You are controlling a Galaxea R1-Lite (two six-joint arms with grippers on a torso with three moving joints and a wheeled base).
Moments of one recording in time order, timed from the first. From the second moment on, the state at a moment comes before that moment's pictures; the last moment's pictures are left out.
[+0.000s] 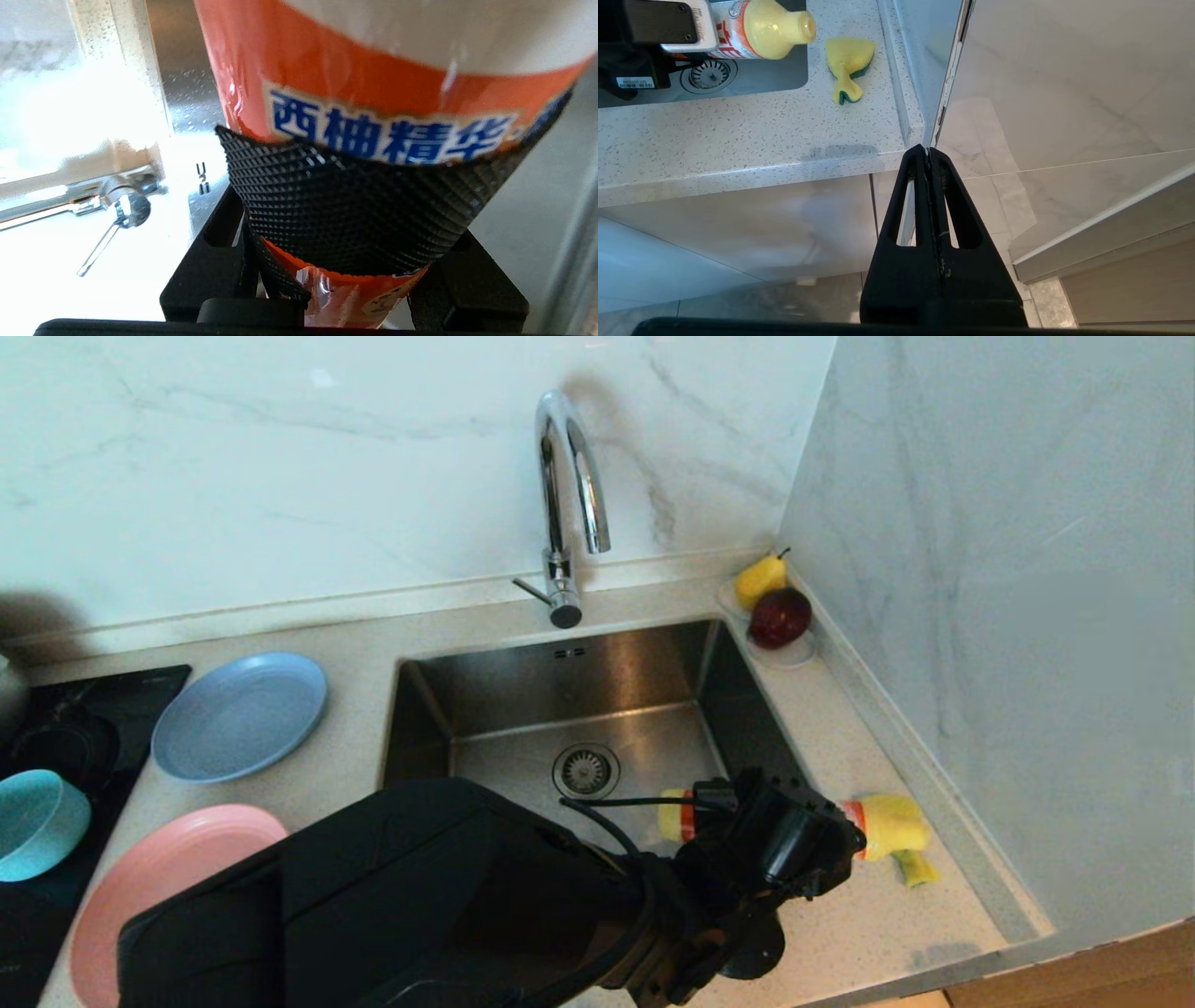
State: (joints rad) left arm -1.02 2.37 -1.49 -0.41 0.76 1.09; right arm 0.01 0.00 0.00 0.00 0.00 0.01
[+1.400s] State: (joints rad) left arm -1.02 2.42 -1.62 -0.41 0.83 1.28; right arm 0.01 0.00 0.00 0.00 0.00 0.01
